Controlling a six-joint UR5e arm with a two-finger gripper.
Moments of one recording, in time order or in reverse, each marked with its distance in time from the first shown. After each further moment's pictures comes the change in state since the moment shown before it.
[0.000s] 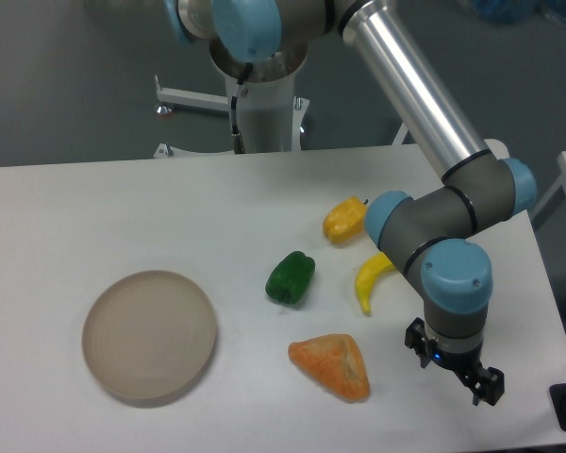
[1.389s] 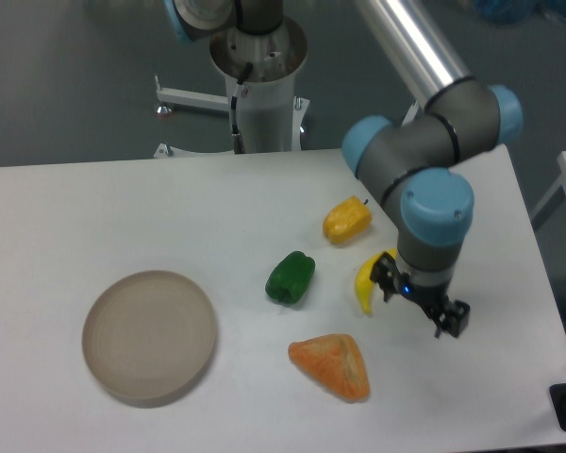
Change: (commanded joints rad) arm -0.002 0.365 -0.392 -0.192 -0.052 -0.064
